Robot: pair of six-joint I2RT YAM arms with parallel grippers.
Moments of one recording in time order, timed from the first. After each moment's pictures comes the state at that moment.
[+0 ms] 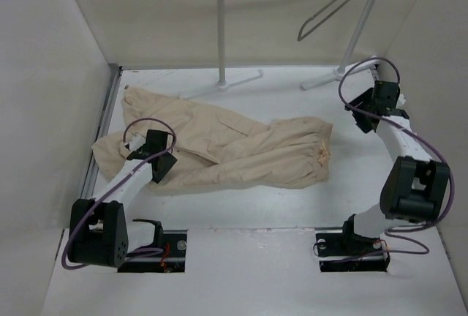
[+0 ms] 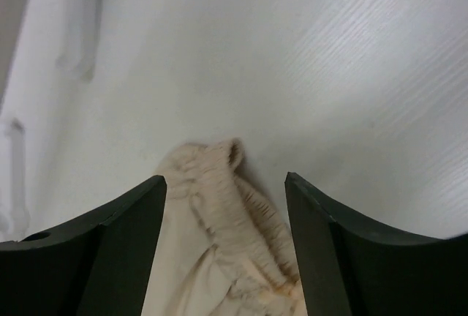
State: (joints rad) left arm -0.13 1.21 0.58 -0.48 -0.31 -0.99; right arm -0.20 1.55 1.12 -0.37 0.04 0.78
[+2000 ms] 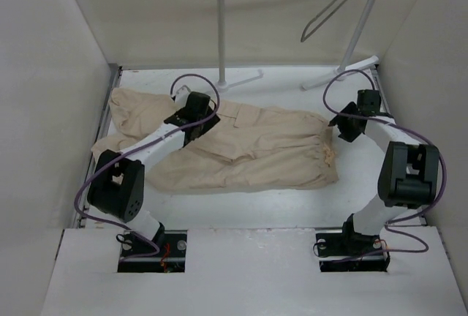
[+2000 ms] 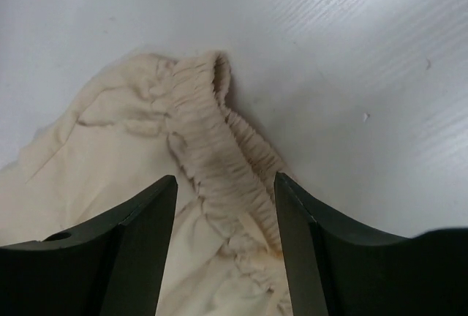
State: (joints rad) left arm -0.42 1.59 1.11 -0.24 -0.27 -0.98; right arm -0.14 1.58 1.02 -0.36 -0.06 0.72
